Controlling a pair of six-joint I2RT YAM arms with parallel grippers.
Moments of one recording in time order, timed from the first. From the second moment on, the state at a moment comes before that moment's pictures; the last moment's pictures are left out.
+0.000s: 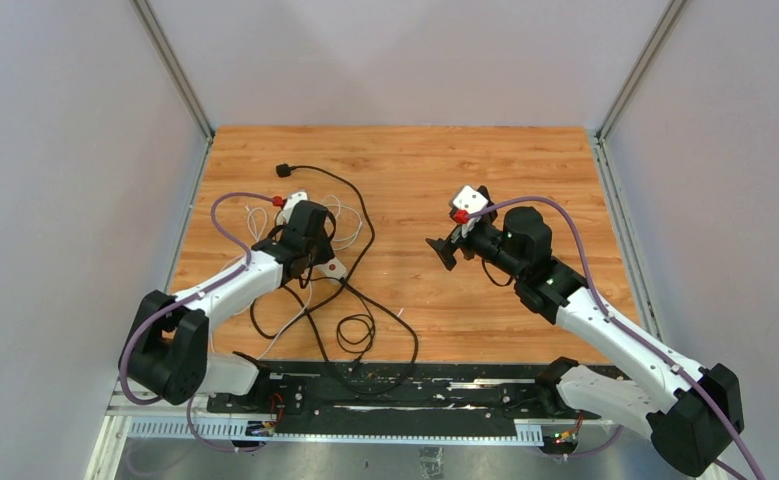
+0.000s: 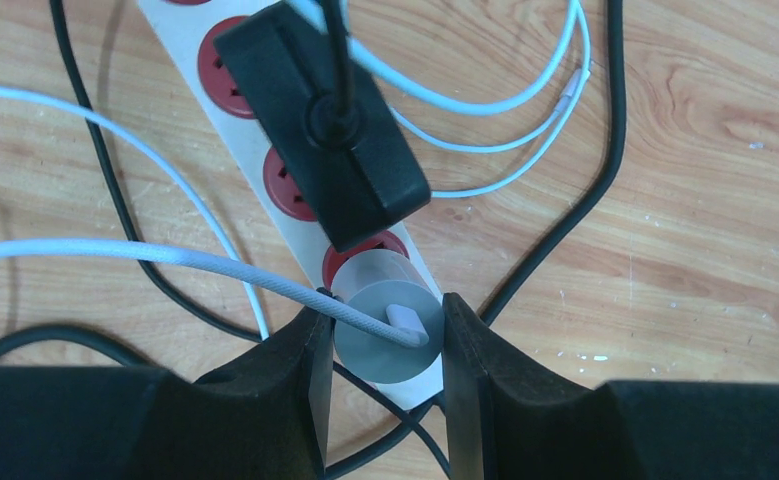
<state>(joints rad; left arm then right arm) -0.45 1.33 0.75 -0.26 -0.32 -0.68 0.63 0.97 0.74 0.07 -0.19 -0.34</state>
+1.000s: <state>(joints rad) -0.39 1.35 0.78 -0.23 -0.09 -0.26 0.63 0.97 0.74 0.04 -0.19 -0.38</state>
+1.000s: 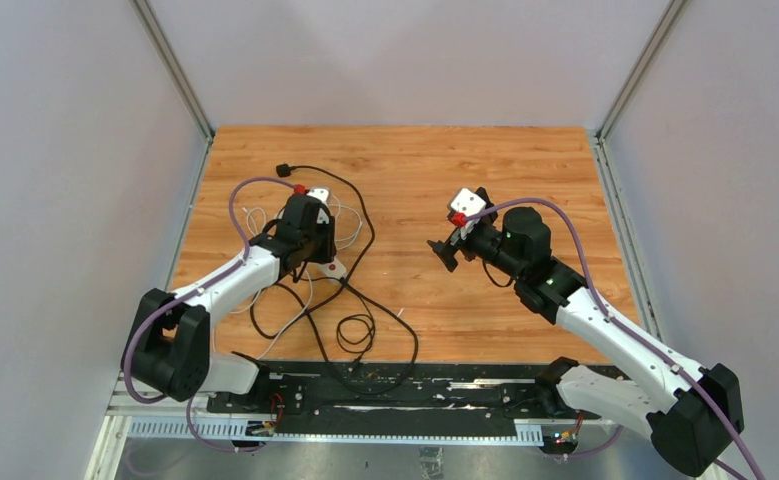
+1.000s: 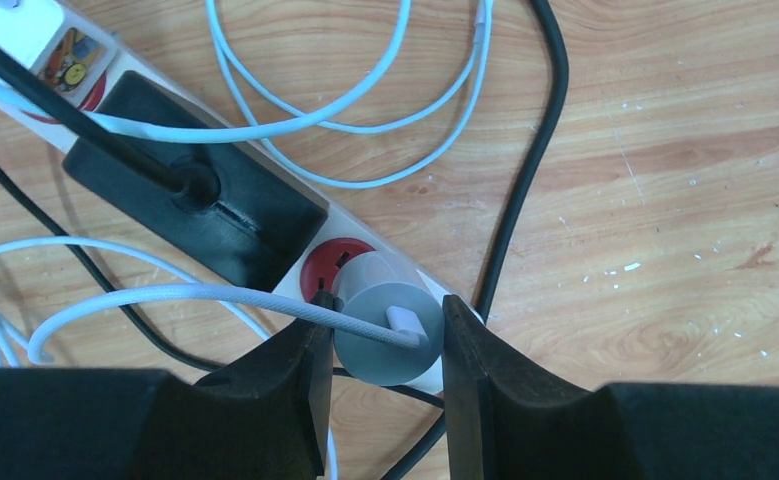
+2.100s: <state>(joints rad) -0.33 1.43 0.82 -0.22 0.07 -0.04 0.63 0.97 0.74 0.04 -0.19 -0.40</state>
